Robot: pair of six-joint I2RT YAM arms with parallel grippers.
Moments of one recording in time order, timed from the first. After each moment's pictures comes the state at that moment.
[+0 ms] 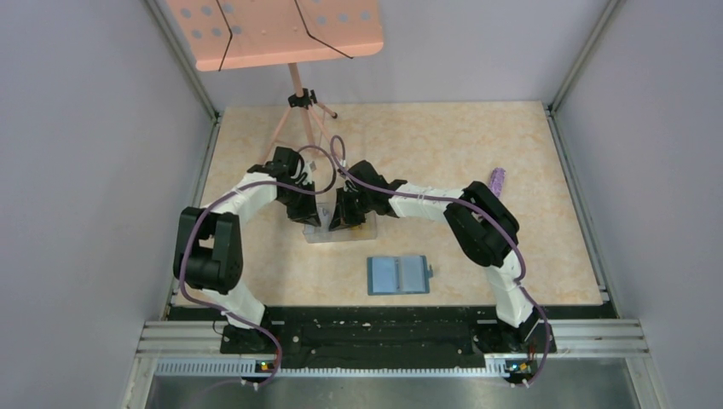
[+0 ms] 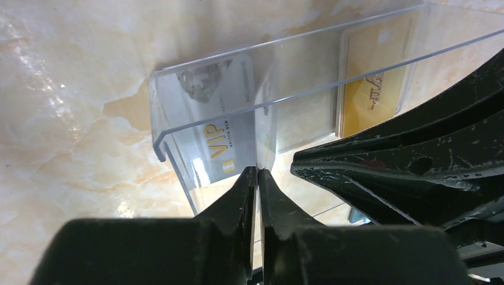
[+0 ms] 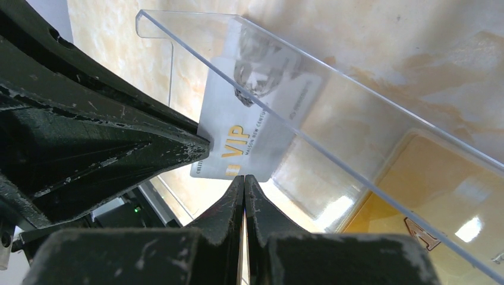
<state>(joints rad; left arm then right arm) -0.20 1.66 1.11 -0.69 0.33 -0.25 0.83 2.12 1.46 -0.12 -0.42 0.73</state>
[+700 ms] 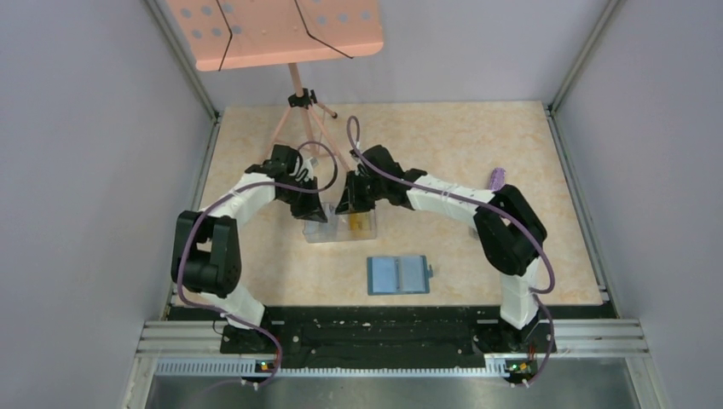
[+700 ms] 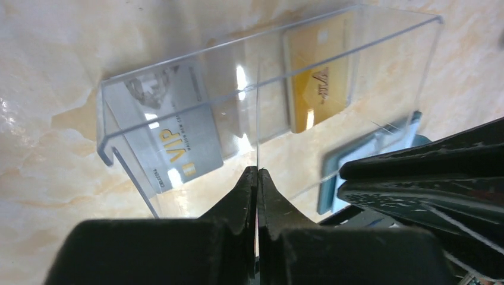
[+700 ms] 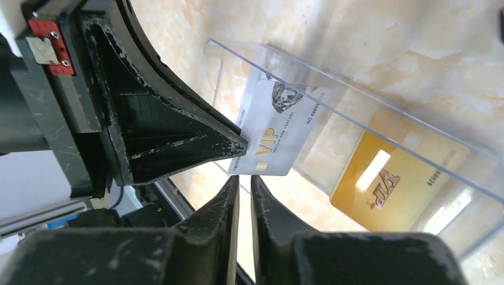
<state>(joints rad) -0.20 1.66 1.11 -0.66 0.45 -0.28 0.79 1.98 1.42 -0.16 -0.37 0.72</state>
